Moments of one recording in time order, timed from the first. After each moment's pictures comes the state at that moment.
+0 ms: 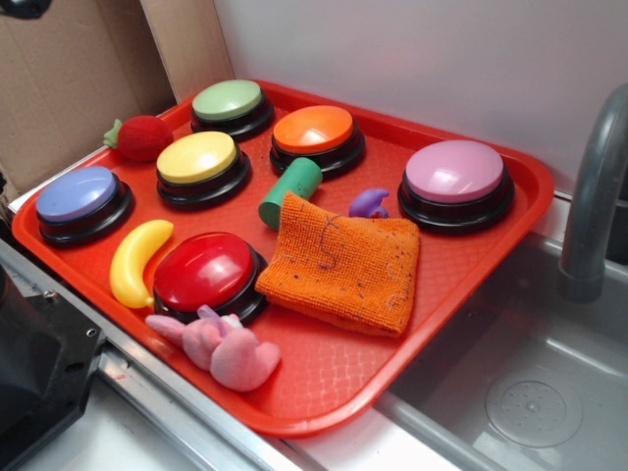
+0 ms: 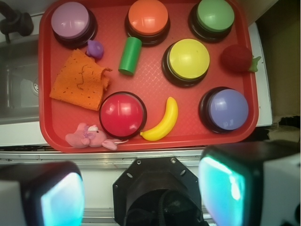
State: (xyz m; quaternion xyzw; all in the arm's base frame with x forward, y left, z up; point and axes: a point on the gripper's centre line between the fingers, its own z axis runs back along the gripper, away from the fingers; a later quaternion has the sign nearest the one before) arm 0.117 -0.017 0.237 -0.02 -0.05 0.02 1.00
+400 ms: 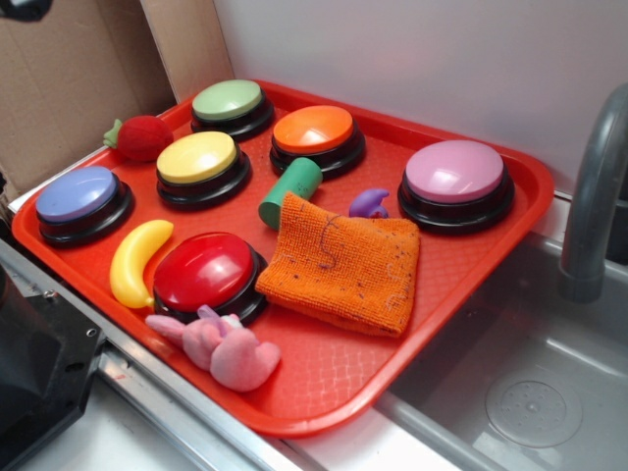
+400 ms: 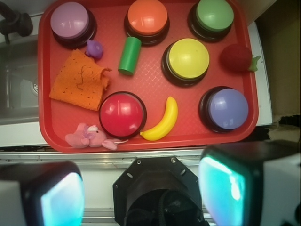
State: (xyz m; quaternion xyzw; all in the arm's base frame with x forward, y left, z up) arm 0.115 -0.017 0.231 -0.01 -0.04 0.02 1.00
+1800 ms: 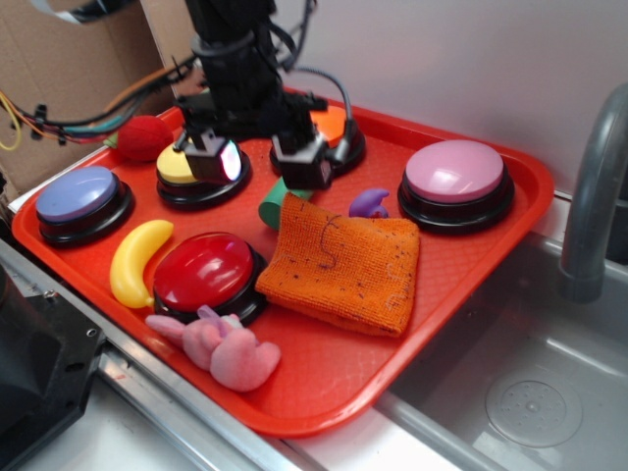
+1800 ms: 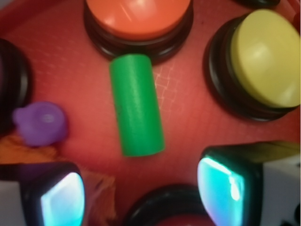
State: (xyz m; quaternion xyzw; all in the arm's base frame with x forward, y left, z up) arm 0.238 -0.038 0.060 0.00 -0.05 0.24 0.97
